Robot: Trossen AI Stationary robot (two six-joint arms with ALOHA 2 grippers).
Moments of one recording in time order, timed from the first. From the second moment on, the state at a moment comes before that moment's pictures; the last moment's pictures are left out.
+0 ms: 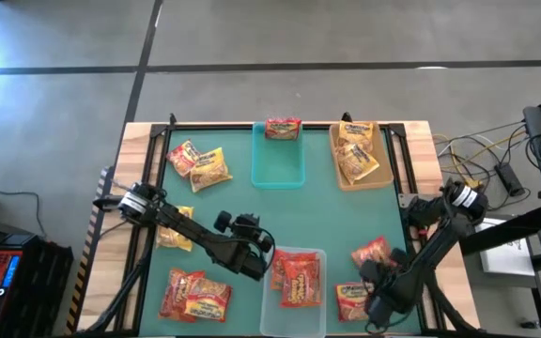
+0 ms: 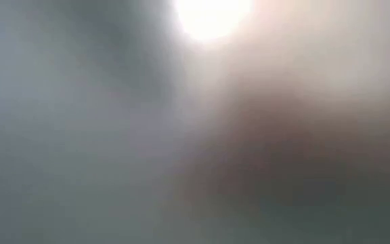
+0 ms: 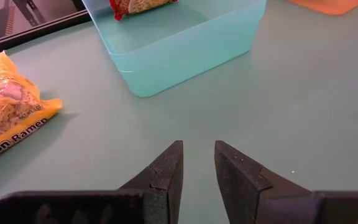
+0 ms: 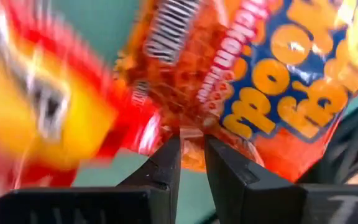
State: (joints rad) left arm -0.44 2.01 1.30 -0.83 -1.02 -1.48; right arm 0.94 1.76 1.12 -1.16 -0.09 1.50
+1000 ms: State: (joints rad) left arm -0.44 2.01 1.30 -0.83 -1.02 -1.43; right arm 0.71 1.54 1.03 -1.38 0.00 1.60
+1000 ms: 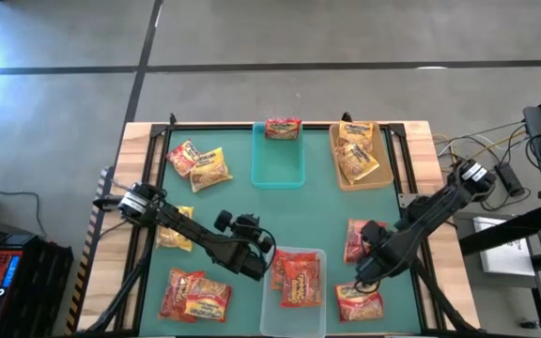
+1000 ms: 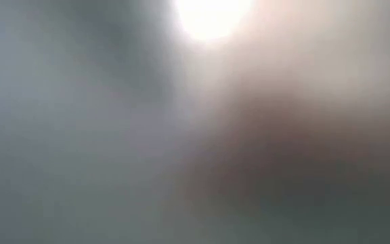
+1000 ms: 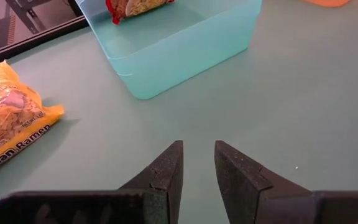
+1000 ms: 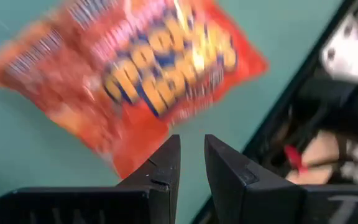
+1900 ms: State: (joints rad) left arm -0.44 2.01 1.30 -0.83 -1.02 -1.42; right arm 0.37 1.55 0.87 -0.71 0.48 1.02
